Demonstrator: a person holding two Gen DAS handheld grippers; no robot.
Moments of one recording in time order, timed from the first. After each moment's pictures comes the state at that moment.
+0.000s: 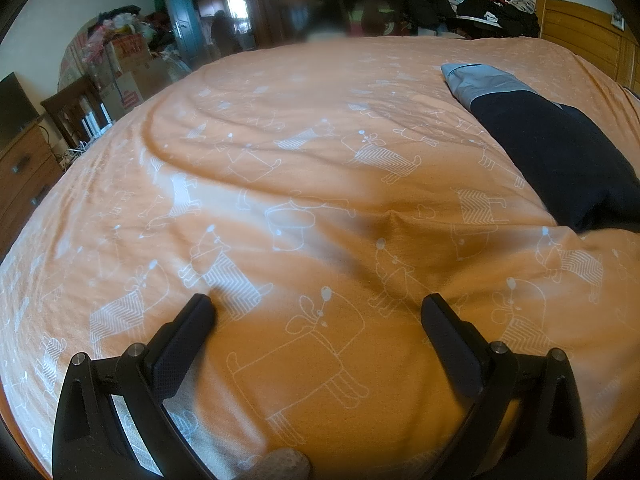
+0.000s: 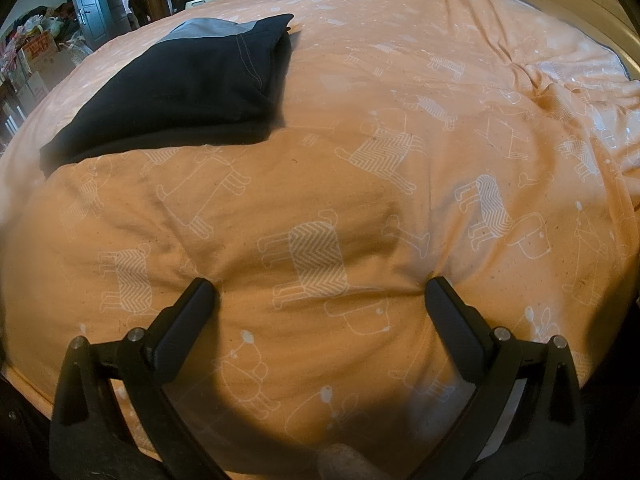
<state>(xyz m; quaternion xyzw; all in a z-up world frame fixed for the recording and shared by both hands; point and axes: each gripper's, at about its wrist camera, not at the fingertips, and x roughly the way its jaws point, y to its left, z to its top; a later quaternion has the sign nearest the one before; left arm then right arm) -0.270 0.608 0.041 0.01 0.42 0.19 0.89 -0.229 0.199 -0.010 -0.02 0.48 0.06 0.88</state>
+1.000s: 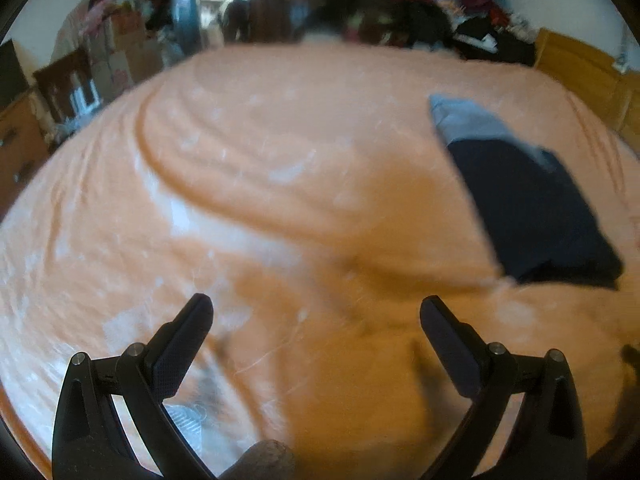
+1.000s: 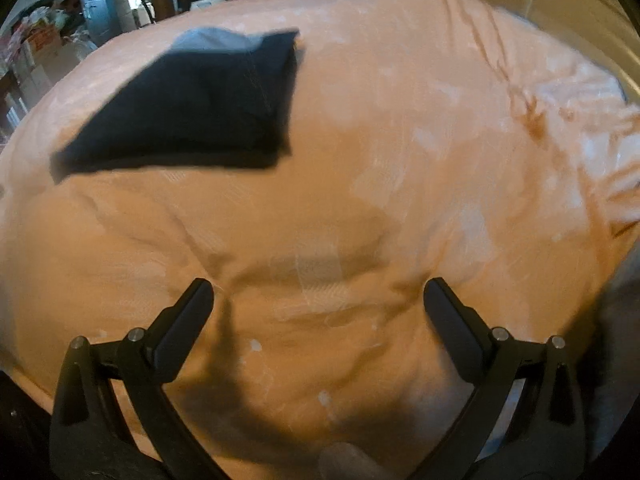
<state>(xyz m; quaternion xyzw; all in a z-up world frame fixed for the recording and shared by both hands) -0.278 0.608 0.105 -0.06 0.41 0.15 0.90 -0.237 0.211 0.026 -0.04 0.46 0.06 0.88</state>
